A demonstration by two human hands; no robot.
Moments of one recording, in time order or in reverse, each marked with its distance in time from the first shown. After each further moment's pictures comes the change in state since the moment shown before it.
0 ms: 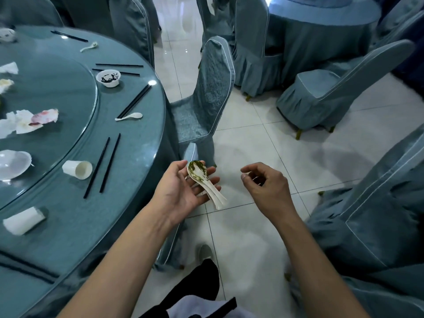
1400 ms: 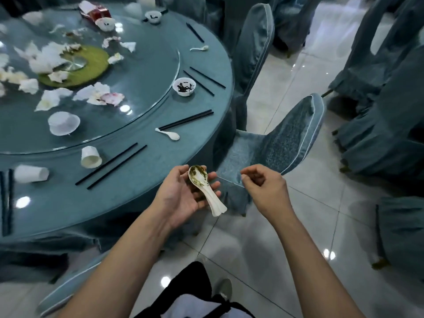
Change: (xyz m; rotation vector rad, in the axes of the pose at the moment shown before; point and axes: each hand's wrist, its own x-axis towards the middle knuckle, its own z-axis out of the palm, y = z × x) left_hand 0.240 0.111 0.136 -0.402 0.436 0.400; right_hand 0.440 0.013 0.052 0.101 -0.659 -0.291
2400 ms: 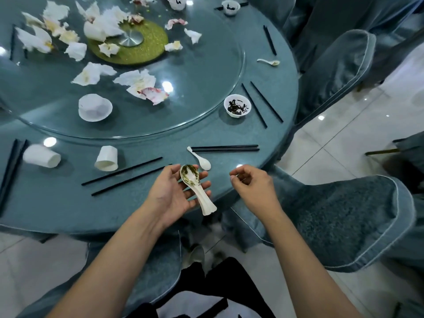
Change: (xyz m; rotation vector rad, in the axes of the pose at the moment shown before) left_hand 0.131 0.133 -0.050 -0.278 0.252 0.143; right_hand 0.222 -0.045 0.140 -0.223 -0.428 -0.072
